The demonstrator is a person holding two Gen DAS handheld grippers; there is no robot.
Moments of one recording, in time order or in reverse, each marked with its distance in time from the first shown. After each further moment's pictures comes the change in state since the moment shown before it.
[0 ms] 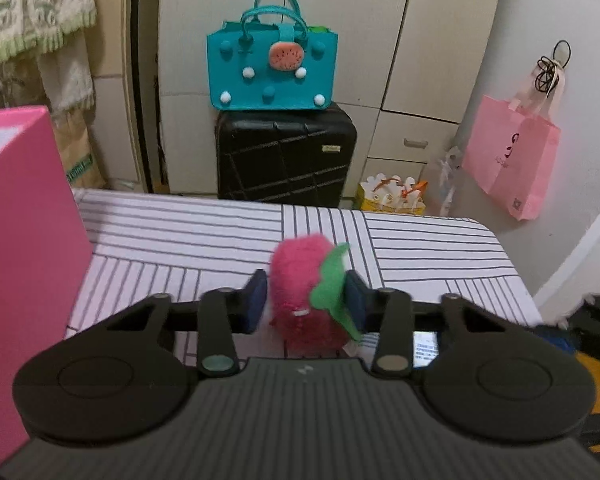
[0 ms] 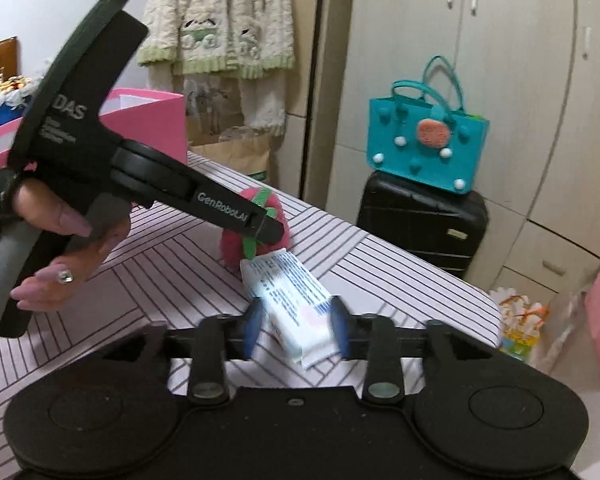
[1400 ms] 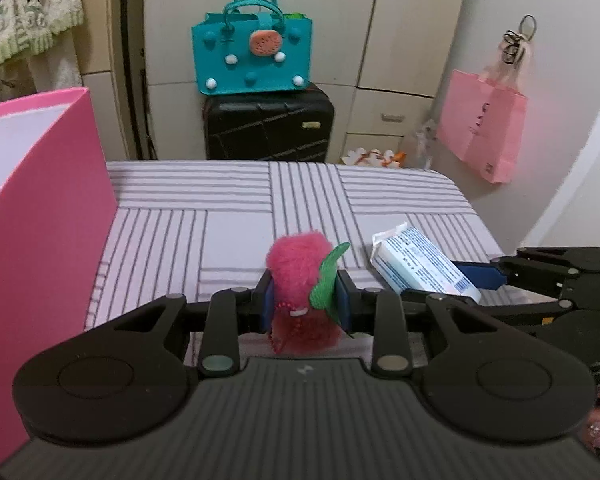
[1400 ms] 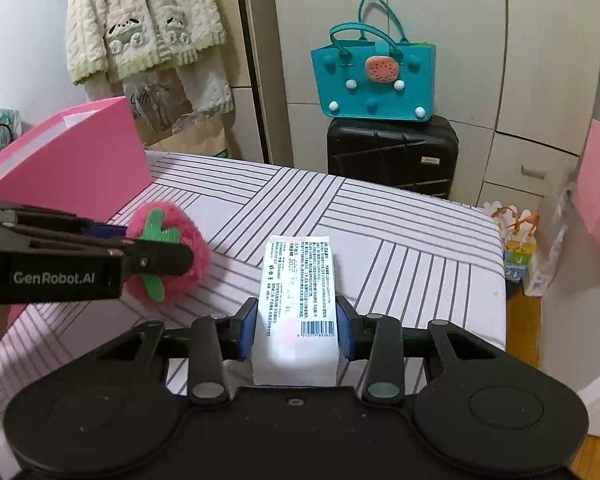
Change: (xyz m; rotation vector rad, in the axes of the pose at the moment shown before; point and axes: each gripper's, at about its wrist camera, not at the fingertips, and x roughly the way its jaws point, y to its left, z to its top) left arm -0.063 -0.006 -0.031 0.076 0.055 -0.037; right arm 0.003 0.006 -0.002 0.288 0.099 -0.077
